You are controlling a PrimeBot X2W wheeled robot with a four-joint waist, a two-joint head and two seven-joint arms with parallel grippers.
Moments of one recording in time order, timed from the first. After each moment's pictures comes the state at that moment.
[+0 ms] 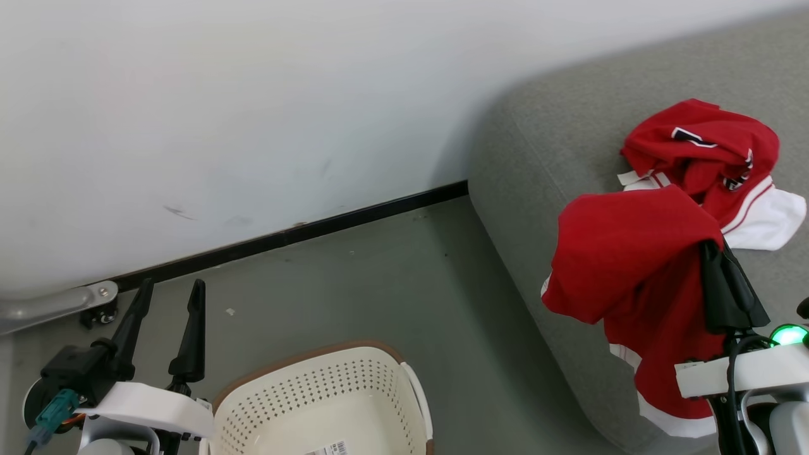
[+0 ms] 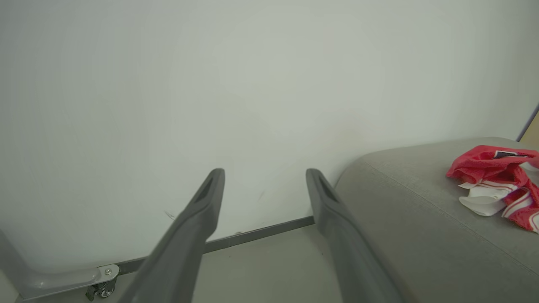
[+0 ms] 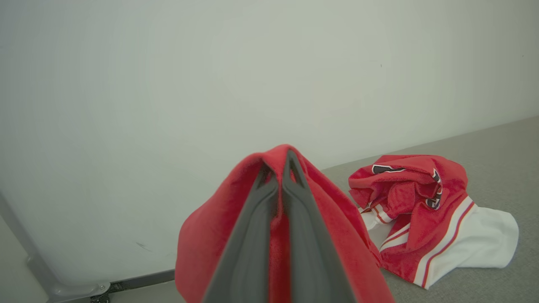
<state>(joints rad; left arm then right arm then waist) -0.12 0.22 -0.14 0.13 -0.49 0.00 -0.25 -0.06 -0.08 -0.10 -0.08 0.23 0.12 -0.26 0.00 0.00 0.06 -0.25</state>
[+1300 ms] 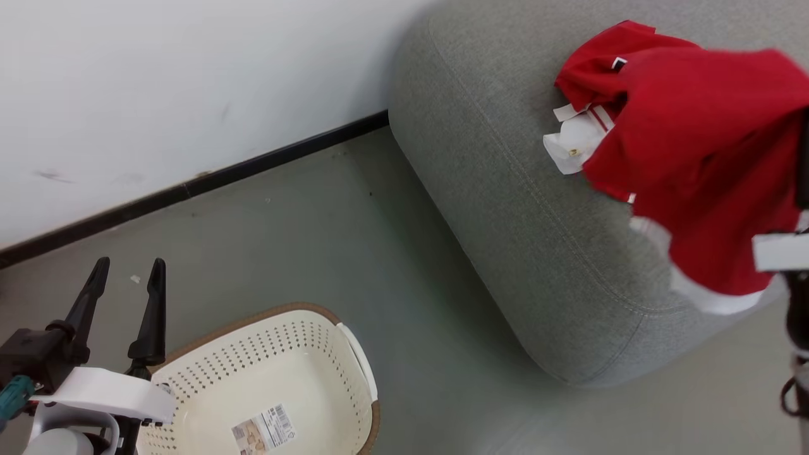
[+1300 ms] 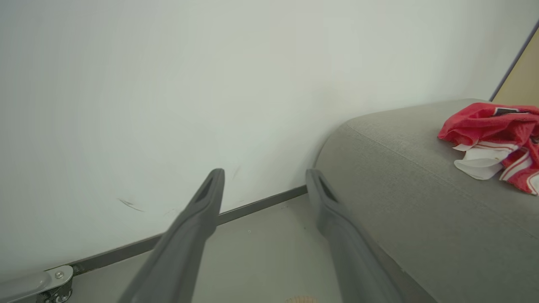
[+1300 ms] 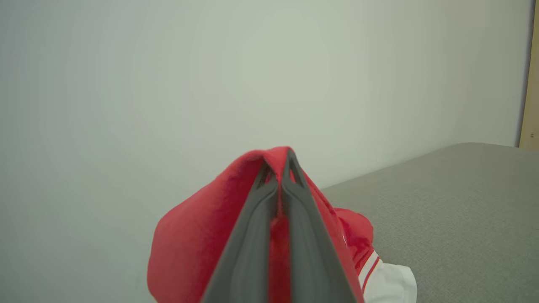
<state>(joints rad) -0.13 0.30 -0.10 0.05 -0.47 0.03 -0.19 -0.35 -0.15 -0.20 0.00 0.32 0.12 -0.24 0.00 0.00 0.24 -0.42</state>
